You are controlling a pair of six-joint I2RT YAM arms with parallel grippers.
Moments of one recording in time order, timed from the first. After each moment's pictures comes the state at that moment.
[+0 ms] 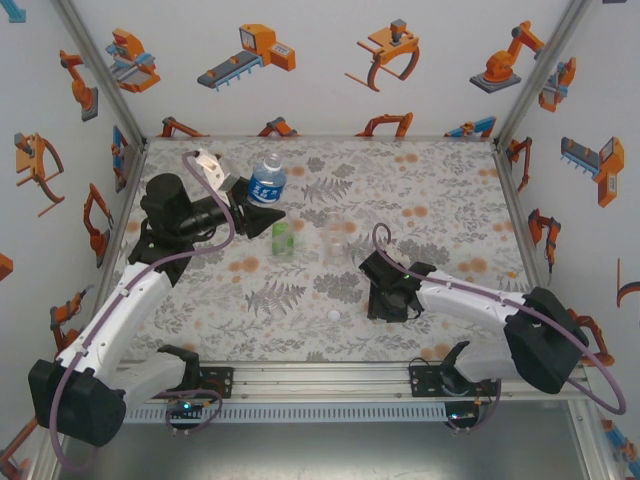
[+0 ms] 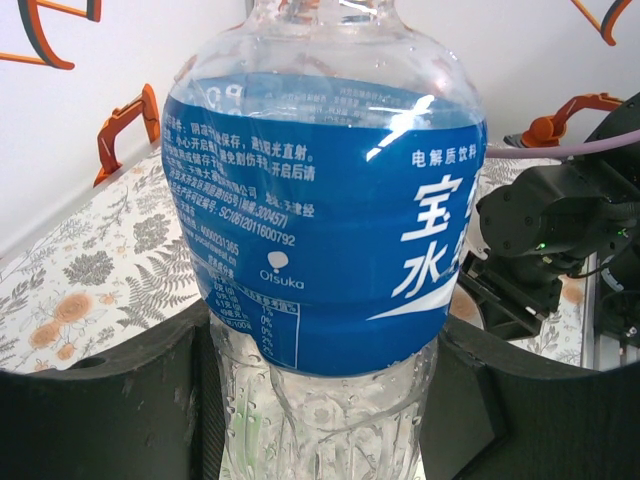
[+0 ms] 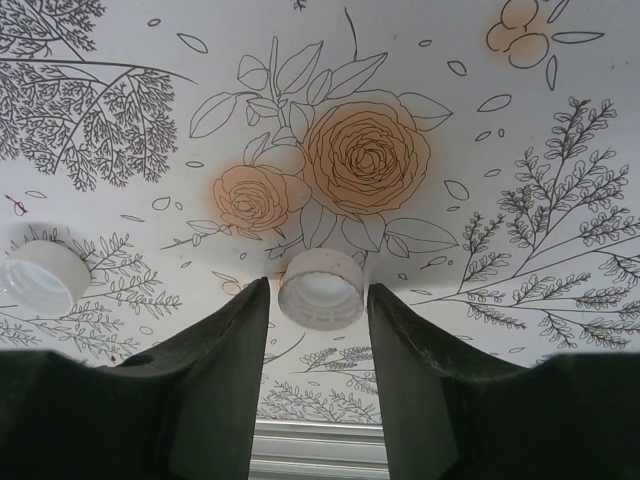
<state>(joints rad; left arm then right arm) -0.36 1.06 0.90 0.15 0.82 0.01 0.81 1.31 0.65 -0.64 0.11 0.88</state>
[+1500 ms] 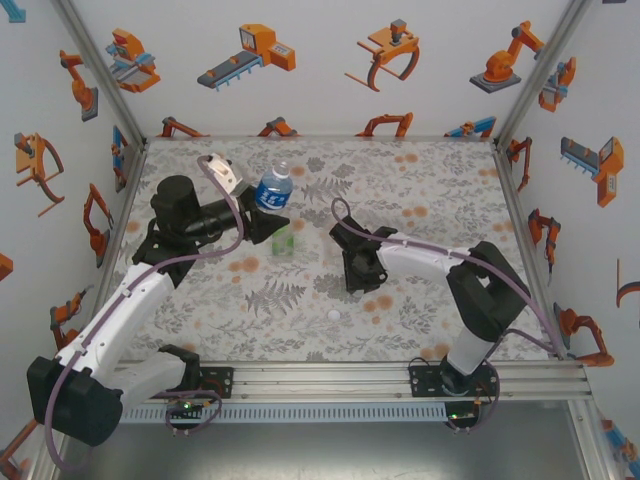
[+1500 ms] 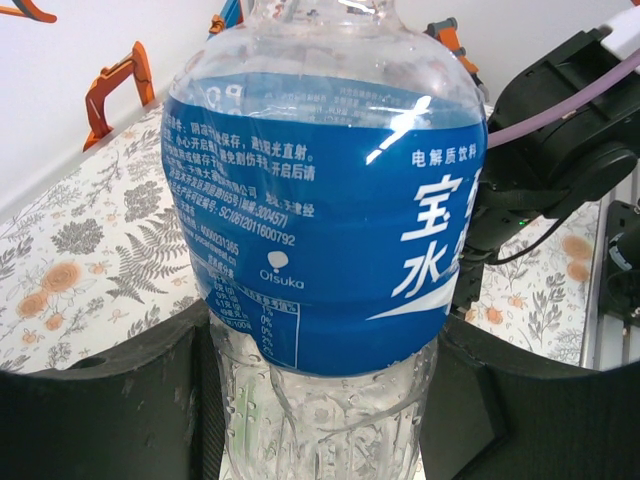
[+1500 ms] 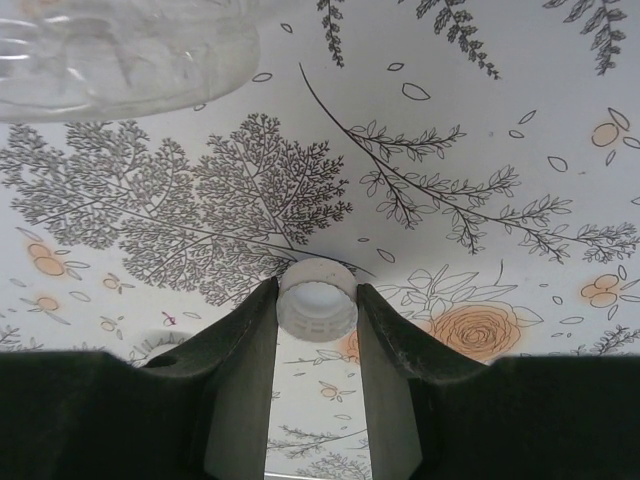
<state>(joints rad) -0.41 1.06 0.90 0.05 0.75 0.07 0.77 1.71 1.03 -0.65 0.09 0.62</state>
